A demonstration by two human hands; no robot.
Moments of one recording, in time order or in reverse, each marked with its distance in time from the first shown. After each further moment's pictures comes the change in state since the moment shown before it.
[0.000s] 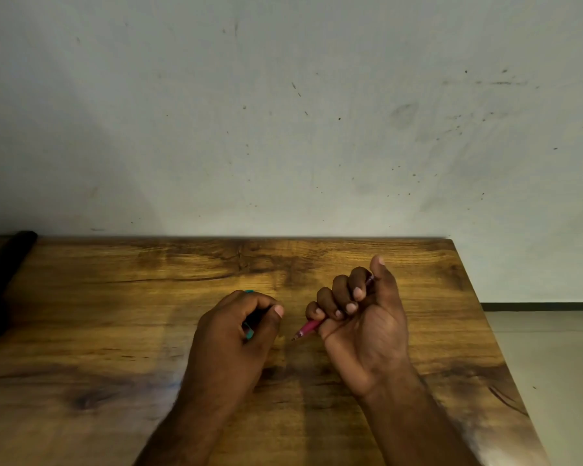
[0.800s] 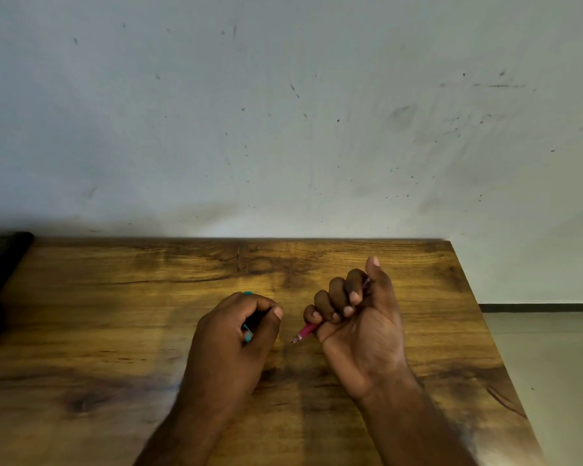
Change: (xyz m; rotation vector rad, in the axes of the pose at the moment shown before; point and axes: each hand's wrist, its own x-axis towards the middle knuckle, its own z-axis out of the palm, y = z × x) left_hand -0.001 0.003 -0.001 0.007 -0.014 0.011; right_hand -0.002 0.000 0.001 -0.031 0.000 -0.004
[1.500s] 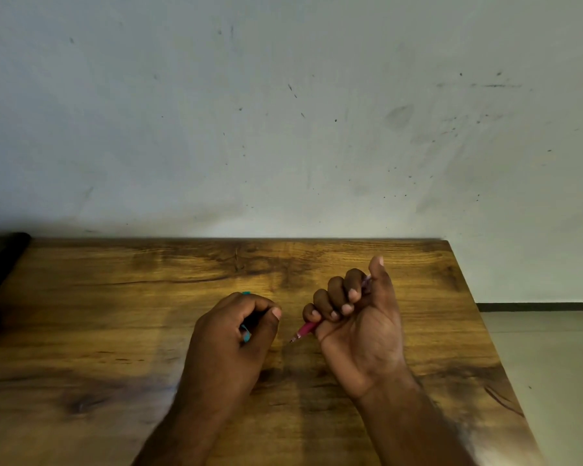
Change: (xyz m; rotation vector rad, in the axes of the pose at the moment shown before) left_hand 0.000 0.001 -0.001 0.021 -0.007 -0.008; right_hand 0.001 0.000 -0.001 0.012 -0.002 -0.001
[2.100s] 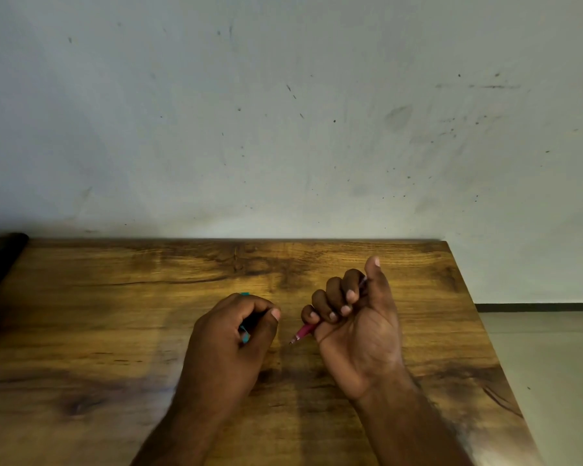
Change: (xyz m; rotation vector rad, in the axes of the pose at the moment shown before) left_hand 0.000 -0.002 0.000 -0.007 -0.004 0.009; right_hand 0.000 0.001 0.001 -0.015 -0.006 -0.008
